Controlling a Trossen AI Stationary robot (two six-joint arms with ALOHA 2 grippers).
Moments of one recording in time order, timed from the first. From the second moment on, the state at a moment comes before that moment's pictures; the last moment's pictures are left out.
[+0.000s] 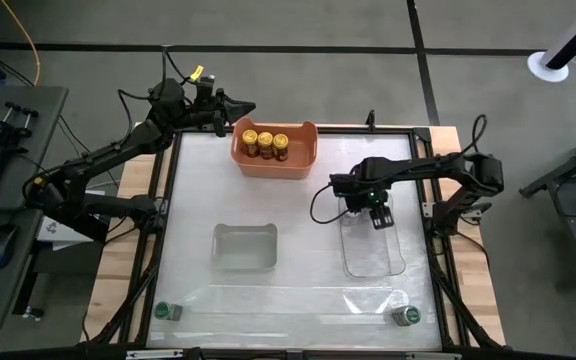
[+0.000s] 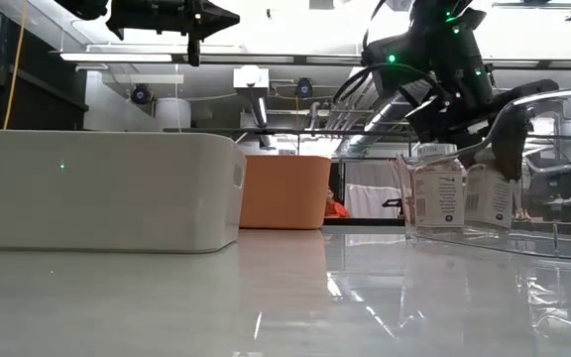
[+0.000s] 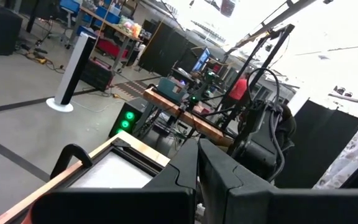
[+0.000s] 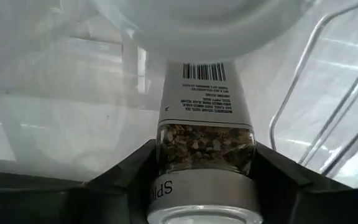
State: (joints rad) left arm 0.74 1.17 0.96 0.29 0.54 -0.52; right arm -0.16 1.63 1.11 -1.31 0.06 -0.34
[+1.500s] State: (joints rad) left arm 0.47 1.17 0.96 0.13 0.79 -0.39; right arm 0.69 1.32 1.18 -1.10 -0.28 1.55
